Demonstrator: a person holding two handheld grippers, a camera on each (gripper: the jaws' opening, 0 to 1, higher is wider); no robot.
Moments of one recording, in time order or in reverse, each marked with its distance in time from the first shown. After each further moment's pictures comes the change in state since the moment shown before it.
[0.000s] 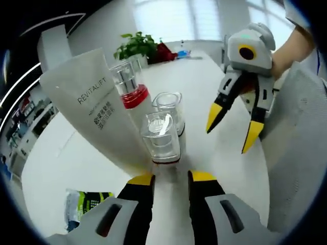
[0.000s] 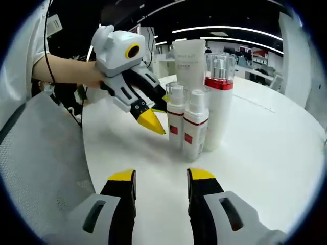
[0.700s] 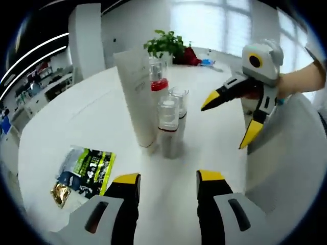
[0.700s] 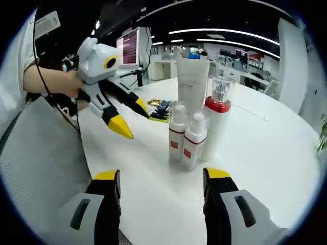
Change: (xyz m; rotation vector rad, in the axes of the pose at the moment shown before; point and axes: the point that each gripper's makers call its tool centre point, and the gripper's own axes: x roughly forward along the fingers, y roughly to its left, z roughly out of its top) left arm -0.061 -0.008 -0.031 -0.294 -0.004 0.105; right arm -0.014 0.005 0.026 -0.018 0.004 -0.061
